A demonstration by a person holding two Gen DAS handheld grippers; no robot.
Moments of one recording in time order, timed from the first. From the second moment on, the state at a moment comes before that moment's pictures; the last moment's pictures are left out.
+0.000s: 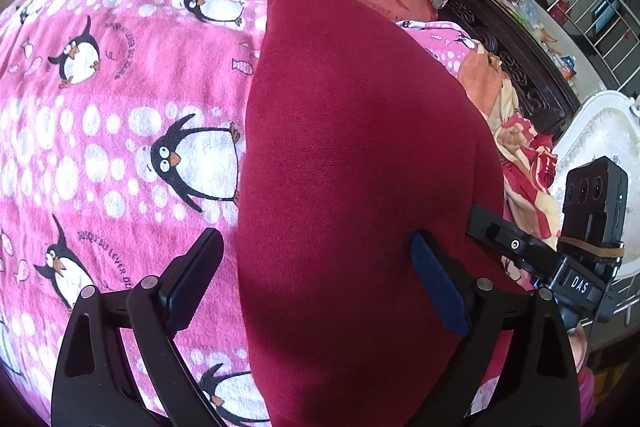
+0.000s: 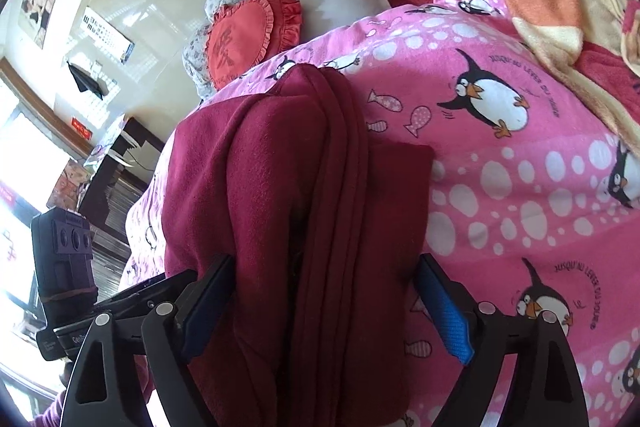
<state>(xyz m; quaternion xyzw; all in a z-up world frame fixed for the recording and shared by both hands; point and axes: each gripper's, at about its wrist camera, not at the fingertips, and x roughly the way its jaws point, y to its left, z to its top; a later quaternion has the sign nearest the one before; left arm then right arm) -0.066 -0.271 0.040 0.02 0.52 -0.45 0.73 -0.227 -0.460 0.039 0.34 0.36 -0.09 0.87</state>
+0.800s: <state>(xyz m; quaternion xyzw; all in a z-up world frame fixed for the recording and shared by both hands) -0.070 -0.289 0.033 0.02 0.51 -0.47 0.72 -0.228 -0.452 0.041 0.29 0.34 -0.10 0.89</state>
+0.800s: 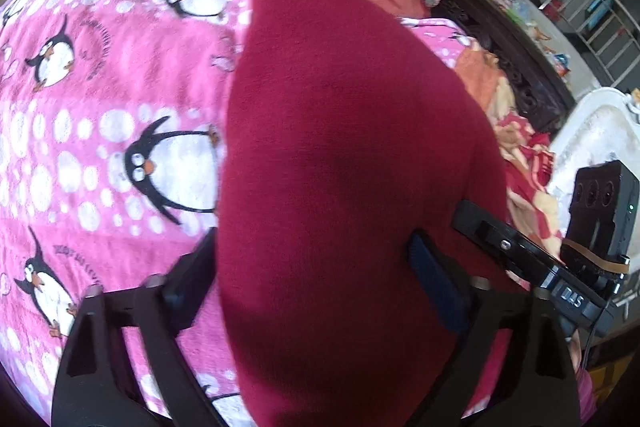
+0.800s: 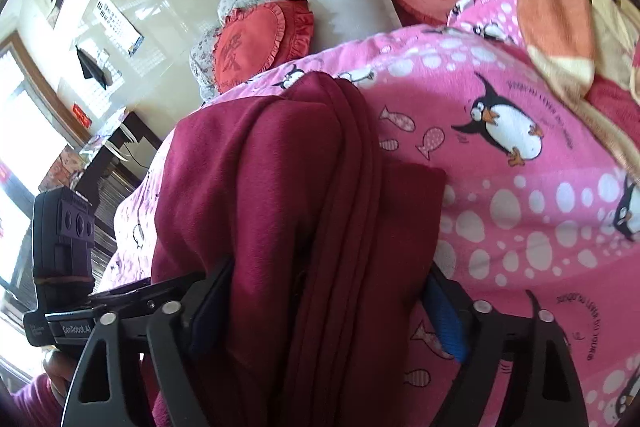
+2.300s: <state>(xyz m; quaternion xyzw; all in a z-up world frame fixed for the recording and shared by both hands) -0.138 -0.110 0.071 0.07 0.50 -0.34 0.80 -0.252 -0.229 0.088 0.13 0.43 0.03 0.89</state>
